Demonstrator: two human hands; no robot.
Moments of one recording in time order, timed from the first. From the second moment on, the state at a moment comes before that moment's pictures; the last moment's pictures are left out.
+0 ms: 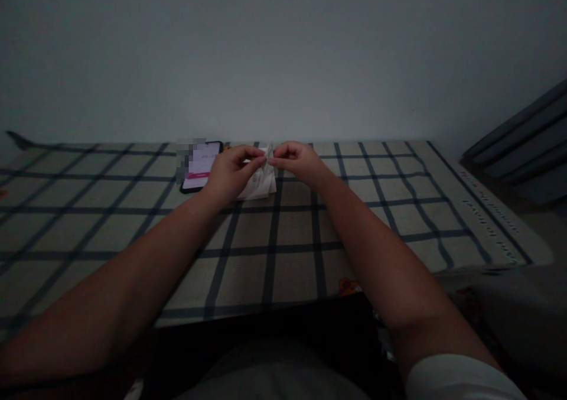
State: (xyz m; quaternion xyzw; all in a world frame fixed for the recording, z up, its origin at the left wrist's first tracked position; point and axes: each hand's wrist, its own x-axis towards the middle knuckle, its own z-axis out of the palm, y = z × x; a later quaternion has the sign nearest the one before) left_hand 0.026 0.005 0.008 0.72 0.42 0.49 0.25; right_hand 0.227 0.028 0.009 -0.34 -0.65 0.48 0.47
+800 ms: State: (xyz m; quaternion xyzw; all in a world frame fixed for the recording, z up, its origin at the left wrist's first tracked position) left_hand 0.030 0.013 0.004 0.64 0.40 0.52 0.40; right_hand 0.228 0.033 0.006 -0.32 -0.67 0.47 0.48
